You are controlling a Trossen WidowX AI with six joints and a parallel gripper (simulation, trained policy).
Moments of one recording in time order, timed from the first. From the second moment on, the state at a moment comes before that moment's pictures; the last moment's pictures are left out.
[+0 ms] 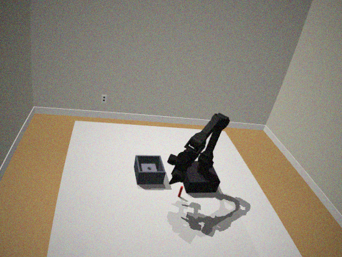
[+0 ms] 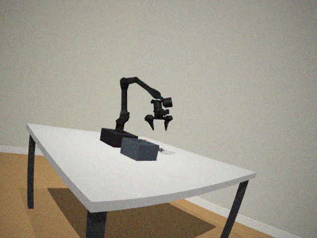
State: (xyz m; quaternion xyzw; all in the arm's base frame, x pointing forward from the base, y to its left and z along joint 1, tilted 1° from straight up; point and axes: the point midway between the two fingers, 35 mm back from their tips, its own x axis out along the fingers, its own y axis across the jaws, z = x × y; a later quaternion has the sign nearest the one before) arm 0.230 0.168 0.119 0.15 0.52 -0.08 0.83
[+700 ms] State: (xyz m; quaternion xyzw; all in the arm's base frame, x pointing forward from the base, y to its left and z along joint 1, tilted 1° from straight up) arm 0.180 0.125 0.042 0.21 0.62 -0.29 0.70
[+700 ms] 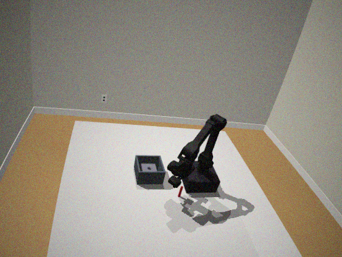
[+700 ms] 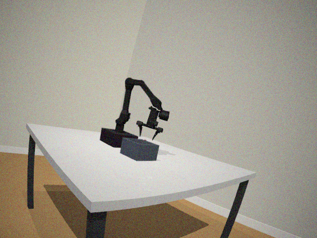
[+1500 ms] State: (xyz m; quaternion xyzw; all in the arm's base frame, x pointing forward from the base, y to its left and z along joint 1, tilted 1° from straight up) arm 0.164 0.129 -0.028 0.30 0.62 -0.34 0.65
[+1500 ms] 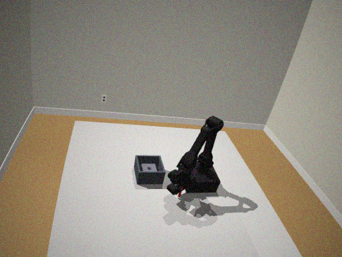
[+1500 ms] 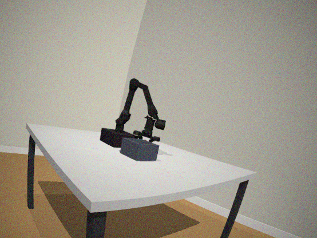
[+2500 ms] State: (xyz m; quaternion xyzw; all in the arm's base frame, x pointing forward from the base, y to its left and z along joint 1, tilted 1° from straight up) arm 0.197 0.113 0.024 0.27 0.60 -0.30 0.69
